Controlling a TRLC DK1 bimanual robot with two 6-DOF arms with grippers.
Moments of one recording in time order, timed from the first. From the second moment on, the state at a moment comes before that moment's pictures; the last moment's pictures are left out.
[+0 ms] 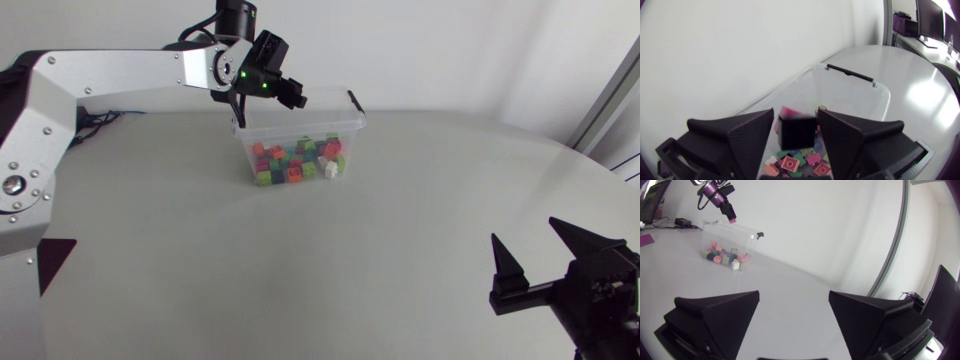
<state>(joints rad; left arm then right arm) -0.34 2.20 1.90 -0.19 0.12 0.33 0.17 0.06 0.06 -0.14 0.15 -0.34</state>
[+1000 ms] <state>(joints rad) -0.18 1.69 1.32 -0.08 -0.01 0.37 0.28 0.06 0.07 -0.15 0.12 -0.34</state>
